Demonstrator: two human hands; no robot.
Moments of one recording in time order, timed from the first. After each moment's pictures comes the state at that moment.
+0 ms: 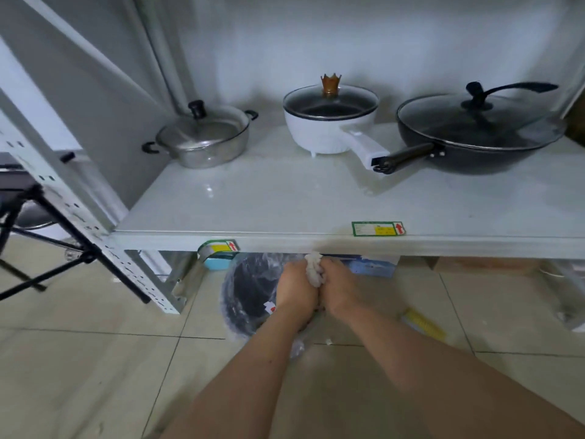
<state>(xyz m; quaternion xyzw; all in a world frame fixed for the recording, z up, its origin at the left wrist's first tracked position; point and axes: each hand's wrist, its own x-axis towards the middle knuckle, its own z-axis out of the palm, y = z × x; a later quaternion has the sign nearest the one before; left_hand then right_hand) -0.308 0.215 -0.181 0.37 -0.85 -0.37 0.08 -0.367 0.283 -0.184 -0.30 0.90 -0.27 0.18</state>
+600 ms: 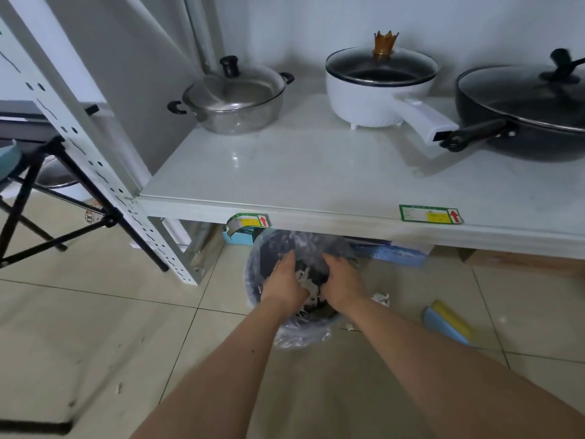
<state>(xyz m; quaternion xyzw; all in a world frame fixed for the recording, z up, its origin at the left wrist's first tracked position) -0.255 0.148 -0.237 0.39 -0.84 -0.38 0.01 -0.341 0.237 -0.226 -0.32 0.89 -0.21 0.23</state>
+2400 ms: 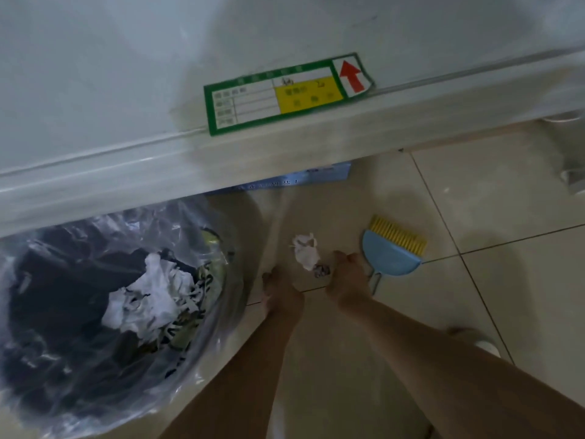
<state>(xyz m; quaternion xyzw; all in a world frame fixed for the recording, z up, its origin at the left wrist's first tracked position) -0.399 0.266 -0.460 0.41 -0.83 -0.31 -0.20 -0.461 0.362 -0.449 -0.05 0.91 -0.20 0.35</state>
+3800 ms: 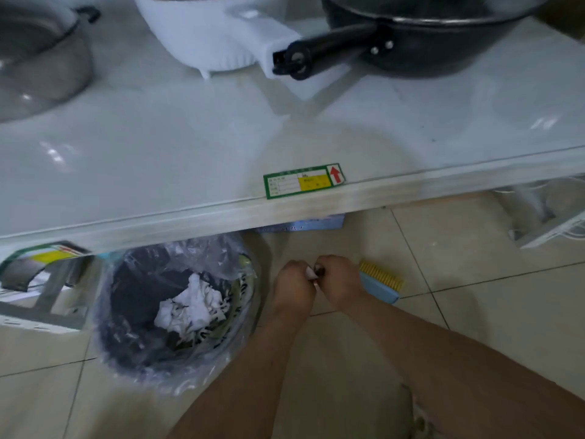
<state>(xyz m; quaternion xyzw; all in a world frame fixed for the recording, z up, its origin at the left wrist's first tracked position) -0.417 0.274 -0.329 0.31 -0.88 -0.35 -0.06 -0.470 0.351 -0.325 -0.21 0.92 -0.23 0.24</state>
